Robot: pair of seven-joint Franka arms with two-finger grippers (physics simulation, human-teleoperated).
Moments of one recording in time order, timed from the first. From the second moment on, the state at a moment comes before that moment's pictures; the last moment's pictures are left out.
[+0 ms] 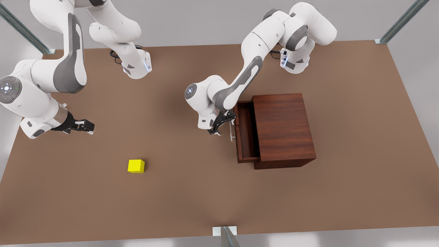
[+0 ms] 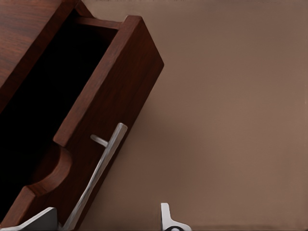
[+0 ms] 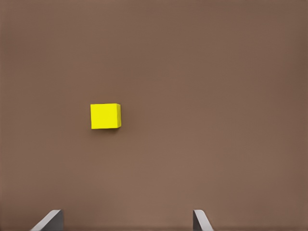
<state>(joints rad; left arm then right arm) -0.94 0.83 0.03 -1.14 0.43 1.70 -1.47 0.03 0.09 -0.06 -1.64 -0.02 1.71 0.02</state>
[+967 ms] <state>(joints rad) -0.32 0.28 -0.11 -1.17 0.19 1.31 -1.20 0.11 0.15 -0.06 -1.64 -0.02 1.71 0.02</state>
